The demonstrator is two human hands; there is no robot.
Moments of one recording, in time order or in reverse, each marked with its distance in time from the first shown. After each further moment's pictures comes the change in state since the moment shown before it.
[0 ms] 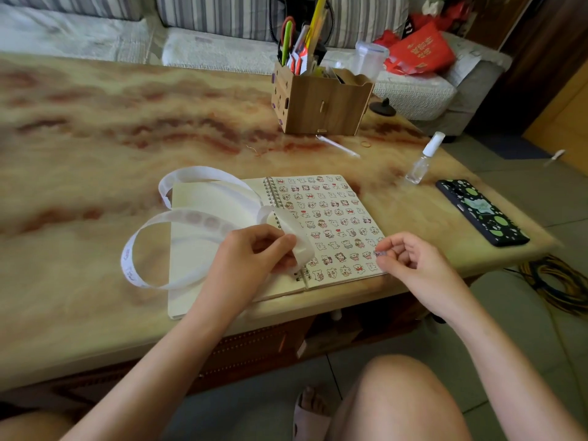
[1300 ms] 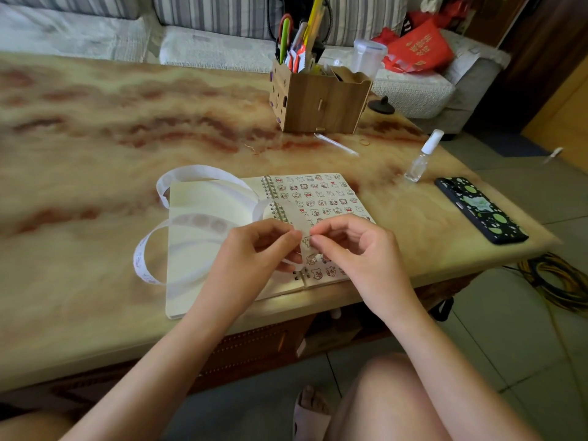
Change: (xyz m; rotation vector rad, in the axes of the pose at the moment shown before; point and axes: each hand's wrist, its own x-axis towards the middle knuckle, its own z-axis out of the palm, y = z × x) left_hand -0.004 0.008 0.002 -0.104 -0.092 0.071; right_hand -0.011 -0.065 0.054 0.296 0.028 -0.281
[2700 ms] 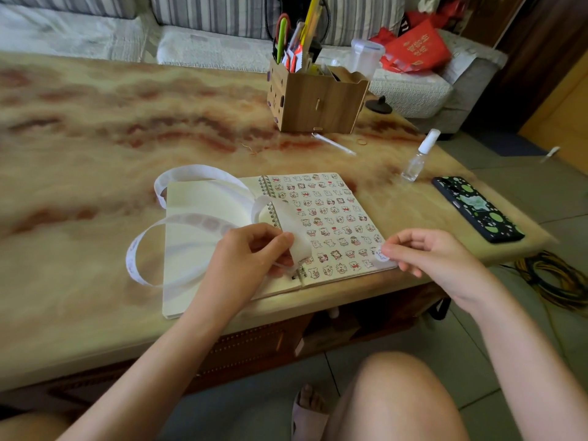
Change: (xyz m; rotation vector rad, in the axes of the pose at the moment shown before) left_hand 0.003 -0.008 -0.002 0.121 0.060 -0.073; right_hand 0.004 0.017 -0.086 -0.161 -0.024 0.469
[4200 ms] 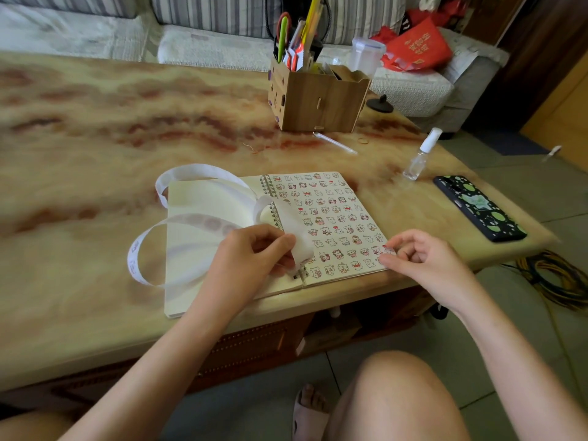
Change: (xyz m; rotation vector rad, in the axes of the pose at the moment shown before) left_hand 0.001 -0.003 0.000 0.010 -0.021 -0.010; right_hand 0.008 0.029 0.005 -0.114 0.068 -0.106
